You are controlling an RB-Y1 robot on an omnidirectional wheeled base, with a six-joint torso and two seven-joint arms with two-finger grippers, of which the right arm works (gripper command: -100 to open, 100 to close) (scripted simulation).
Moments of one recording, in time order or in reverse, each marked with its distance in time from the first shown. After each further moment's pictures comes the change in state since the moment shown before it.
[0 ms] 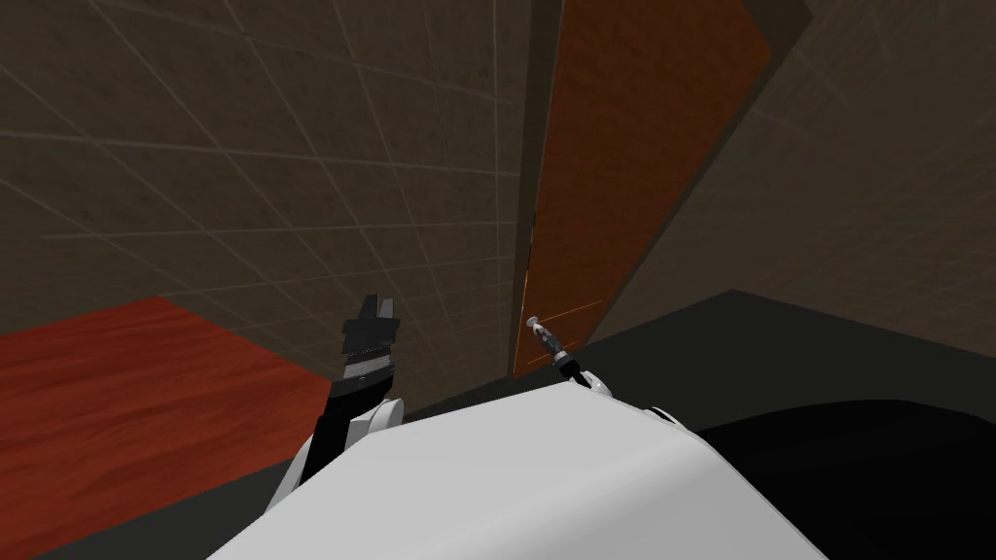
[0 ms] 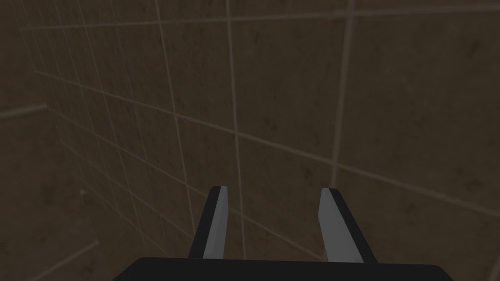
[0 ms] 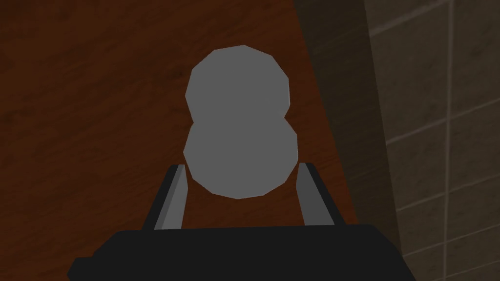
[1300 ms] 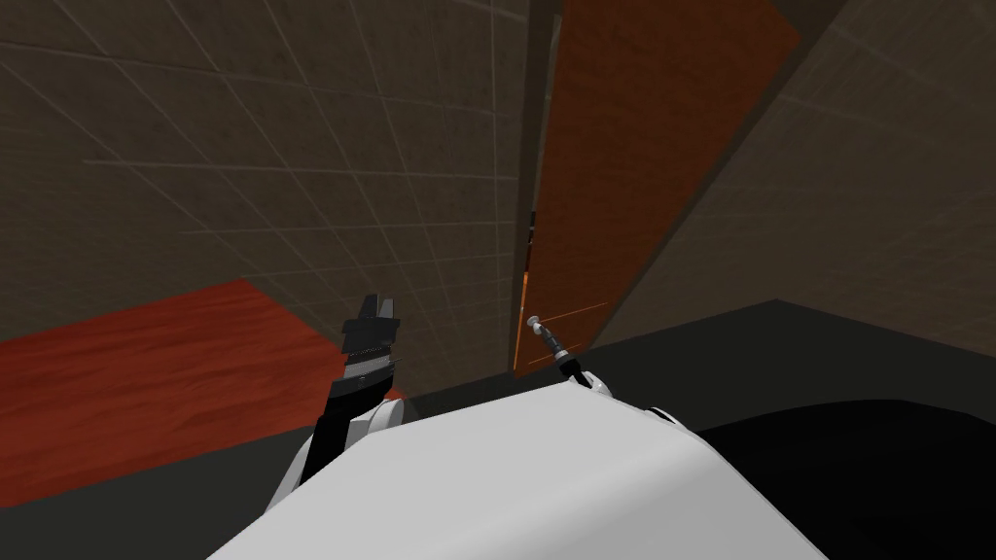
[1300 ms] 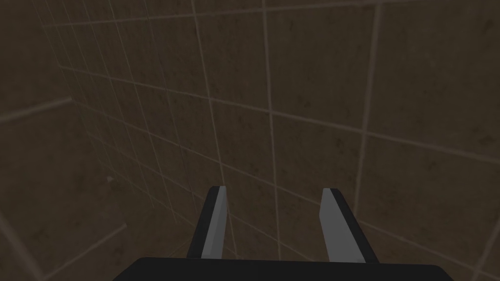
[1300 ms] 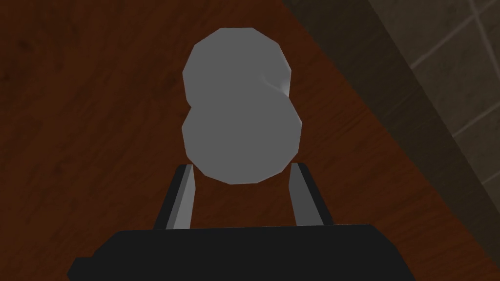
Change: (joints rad) arm 0.007 -0.006 0.027 -0.023 -0.111 0.027 -0.311
